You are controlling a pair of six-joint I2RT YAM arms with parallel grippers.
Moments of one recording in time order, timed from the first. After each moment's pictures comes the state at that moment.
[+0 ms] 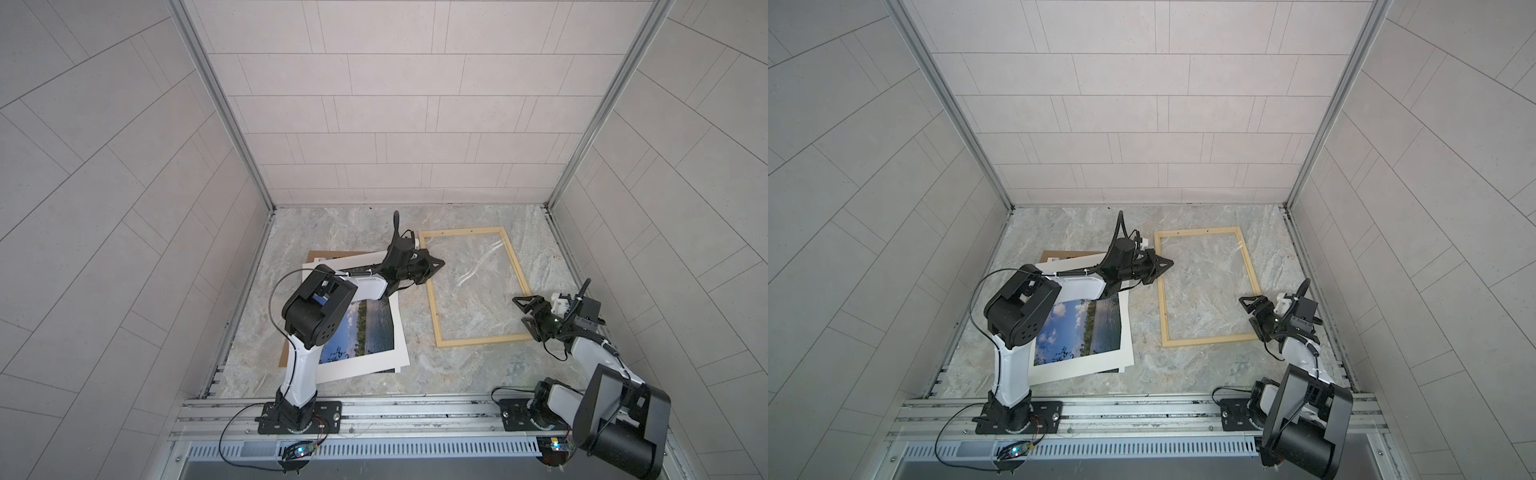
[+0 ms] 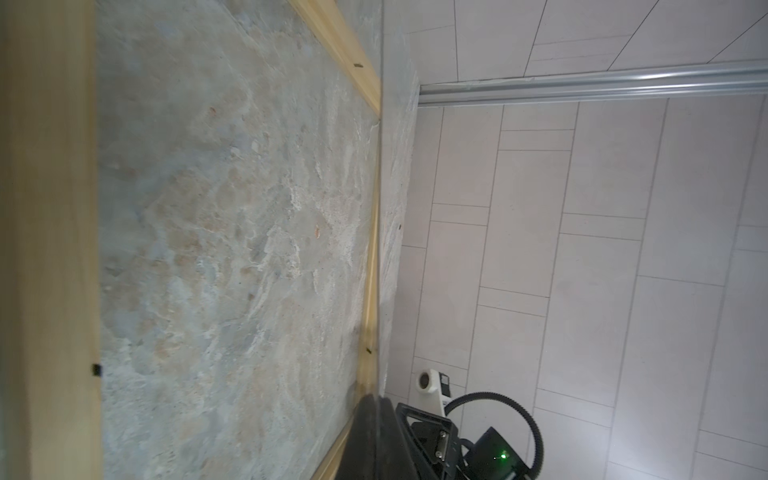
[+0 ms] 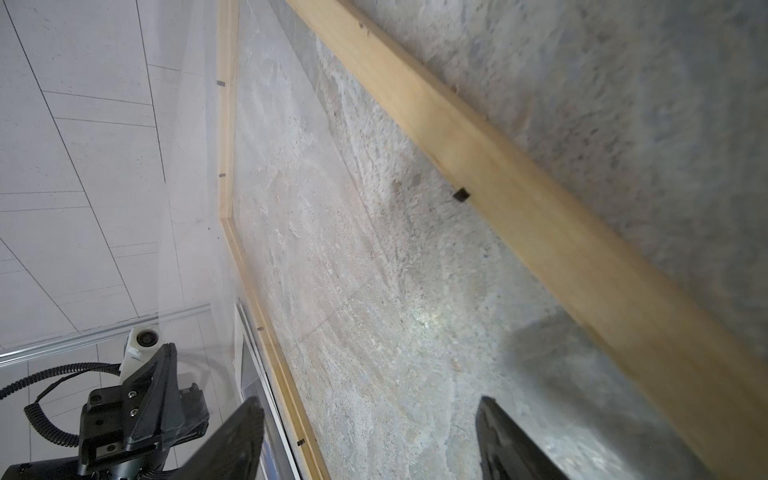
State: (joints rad) left arm -0.62 2.02 1.14 0.55 0.47 -1.38; right arm -0.53 1.08 0.34 -0.17 -0.72 0.69
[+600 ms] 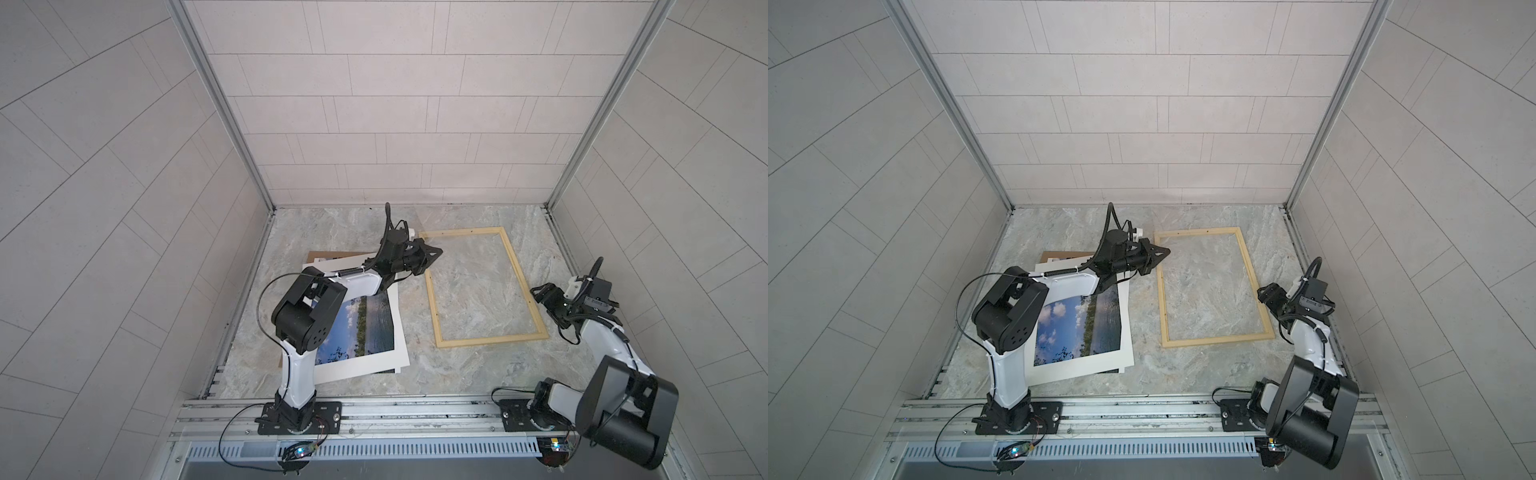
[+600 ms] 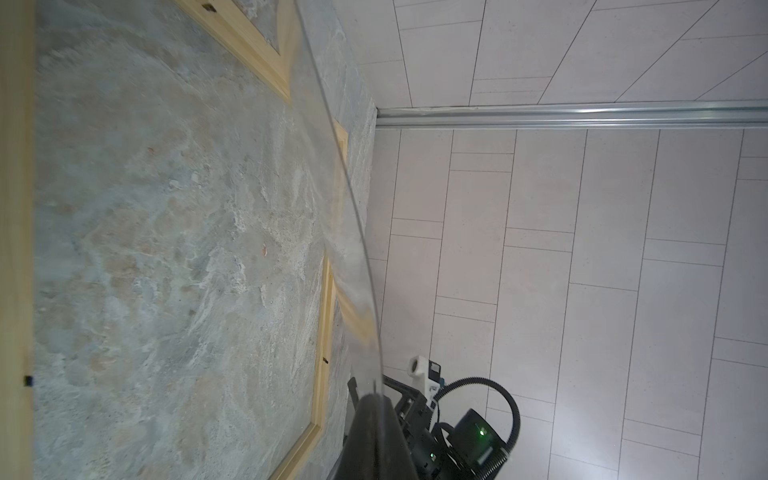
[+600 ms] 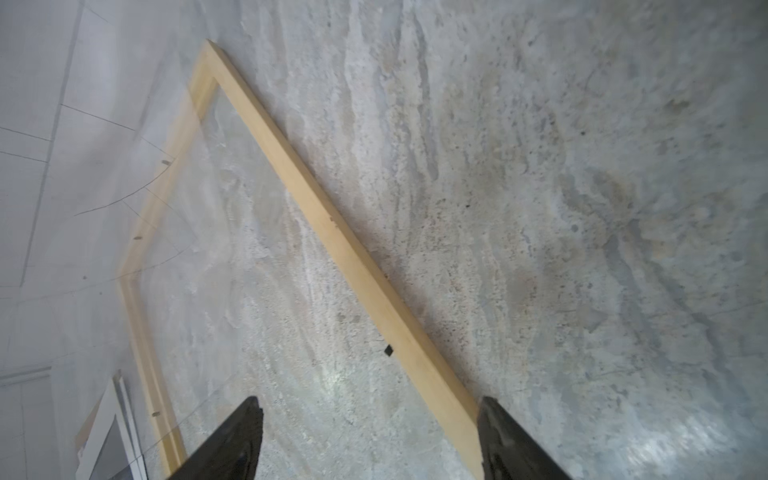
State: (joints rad) left arm -0.60 1.95 1.16 0.51 0.50 -1.40; right arm -0.53 1.24 0.58 -0.30 -0.40 0.45
